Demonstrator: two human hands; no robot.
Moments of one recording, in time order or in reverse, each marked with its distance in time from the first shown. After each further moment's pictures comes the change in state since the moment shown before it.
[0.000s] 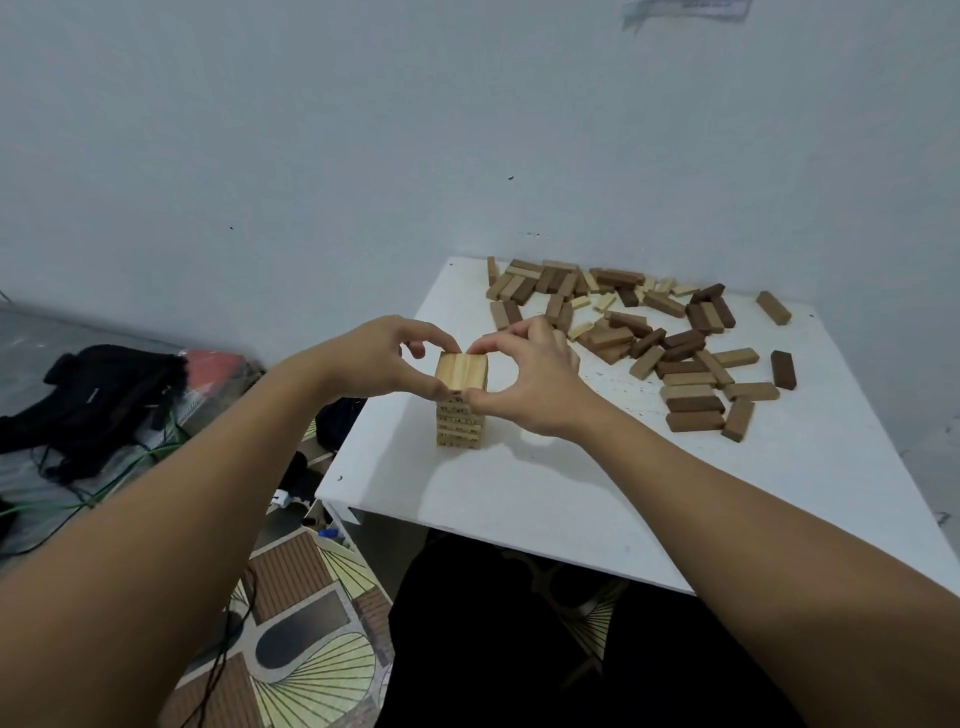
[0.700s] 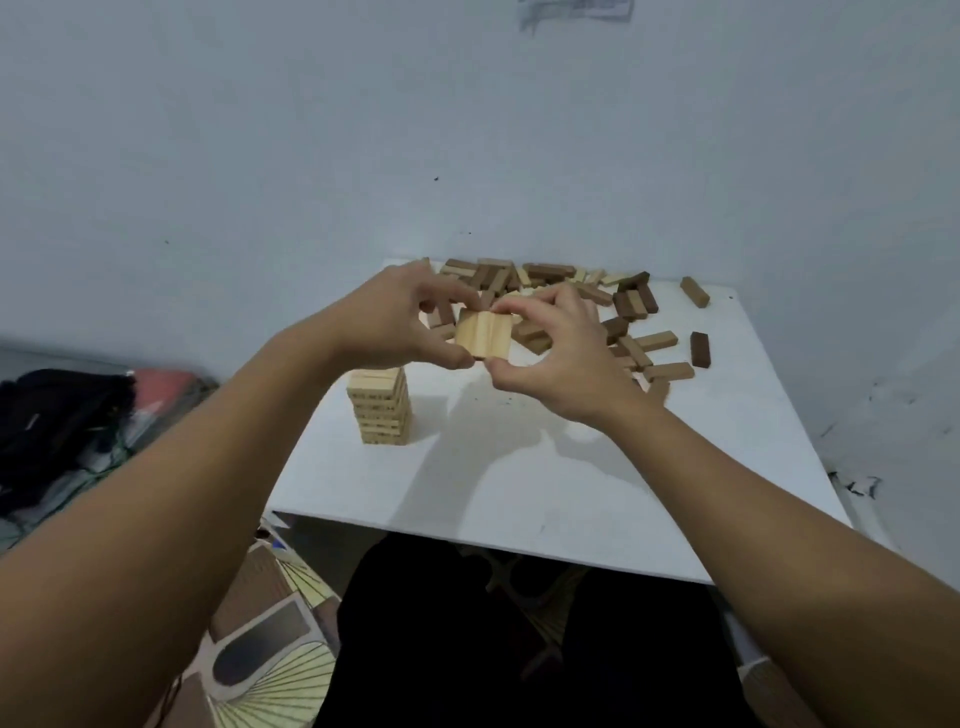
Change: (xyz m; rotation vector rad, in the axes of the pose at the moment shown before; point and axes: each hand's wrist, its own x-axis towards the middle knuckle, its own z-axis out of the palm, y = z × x) left_hand 0.010 0.124 0.037 0.150 0.112 0.258; right_hand -0.053 0.055 -0.089 0.094 0.256 -0.080
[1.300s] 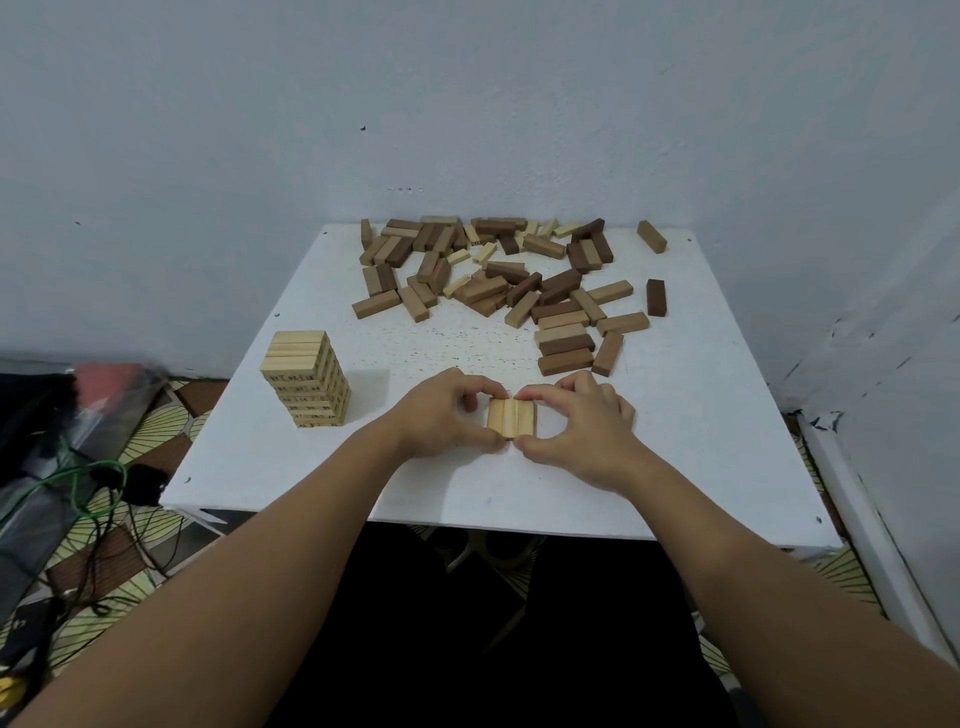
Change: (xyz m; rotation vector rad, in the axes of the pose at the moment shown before) left_hand 0.022 -0.019 0.180 -0.192 -0.219 -0.139; right_hand -0.089 0.115 0.005 -0.198 -0.246 0.377
